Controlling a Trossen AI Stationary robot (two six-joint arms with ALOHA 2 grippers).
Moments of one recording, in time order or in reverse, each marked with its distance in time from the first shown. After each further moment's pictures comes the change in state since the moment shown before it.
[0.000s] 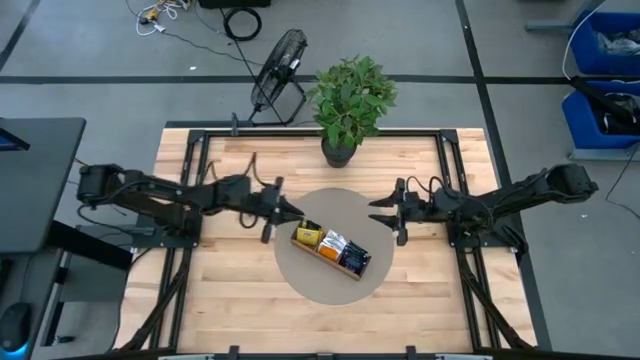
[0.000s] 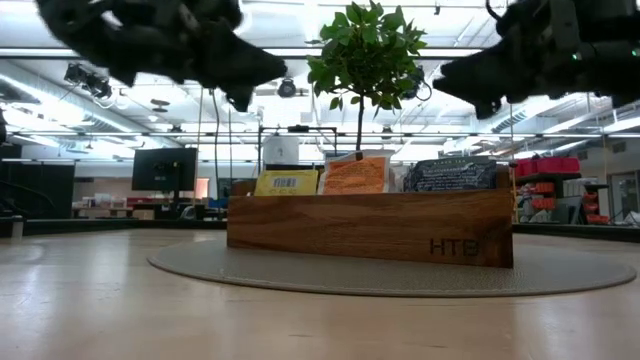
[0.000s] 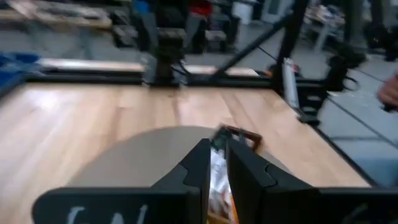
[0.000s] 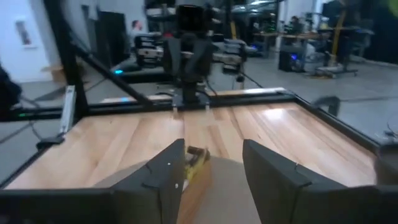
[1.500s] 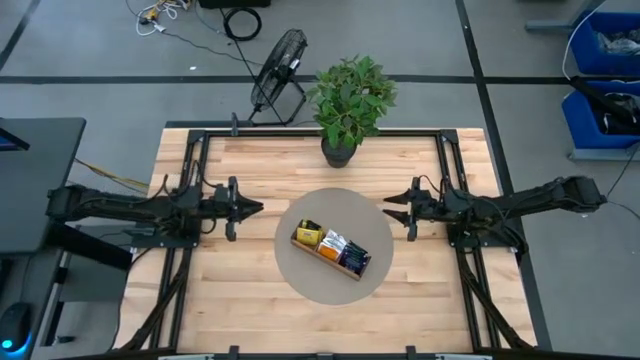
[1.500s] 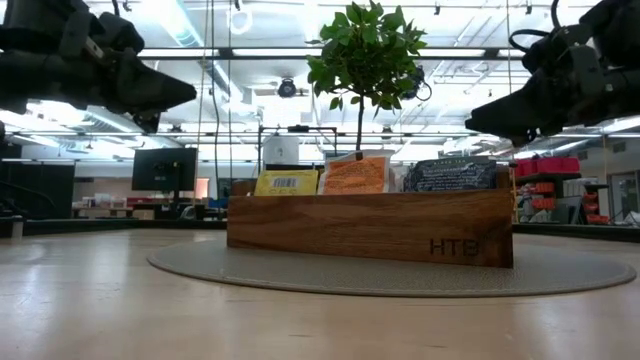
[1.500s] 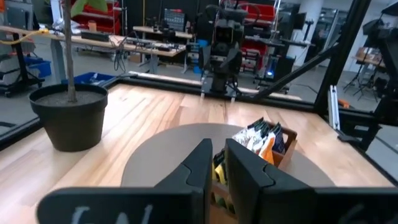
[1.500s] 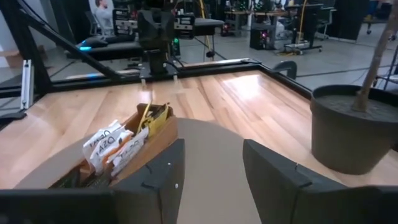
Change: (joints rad) left arm -0.036 -0.714 -0.467 -0.097 -0.322 -0.075; right arm -0.032 -0.344 -0.161 -0.274 0.096 0.038
